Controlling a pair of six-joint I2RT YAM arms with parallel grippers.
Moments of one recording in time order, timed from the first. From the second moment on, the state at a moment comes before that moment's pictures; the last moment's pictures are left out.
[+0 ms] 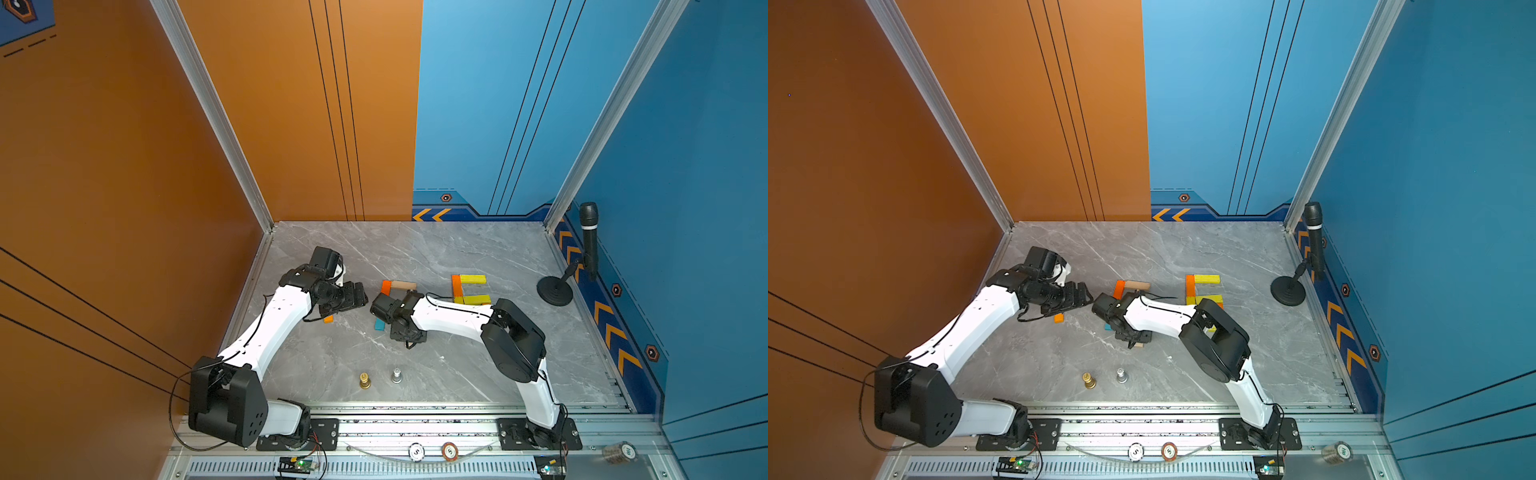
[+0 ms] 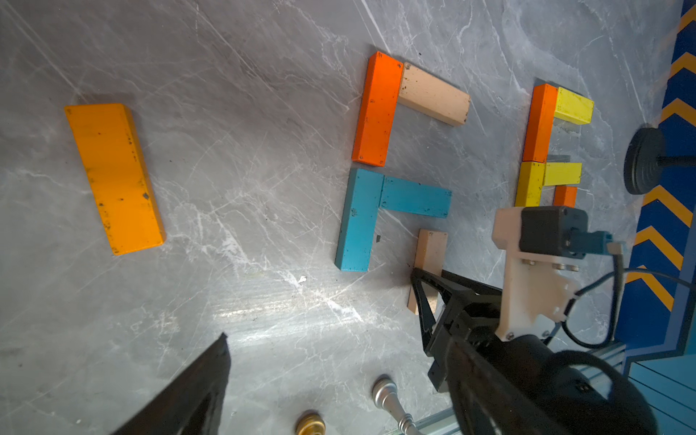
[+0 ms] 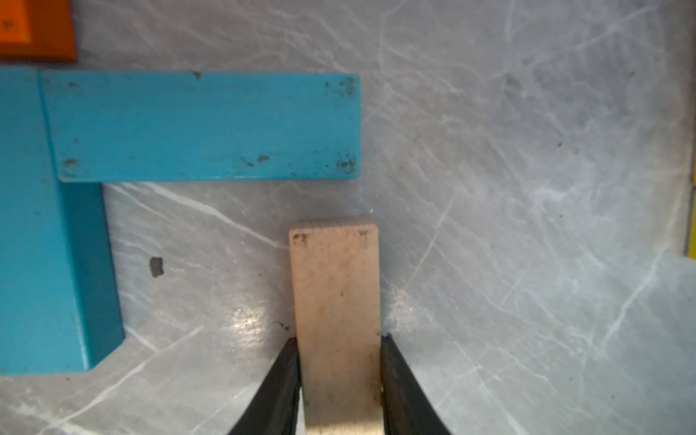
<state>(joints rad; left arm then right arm) -0.25 1.37 1.11 -0.86 0.27 -0.45 0.98 2.09 1.53 -0.91 0.27 1.10</state>
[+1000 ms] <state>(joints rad) -0.23 1.37 1.11 -0.86 0.27 -0.46 0.97 2.11 1.56 -0.92 0.27 1.09</state>
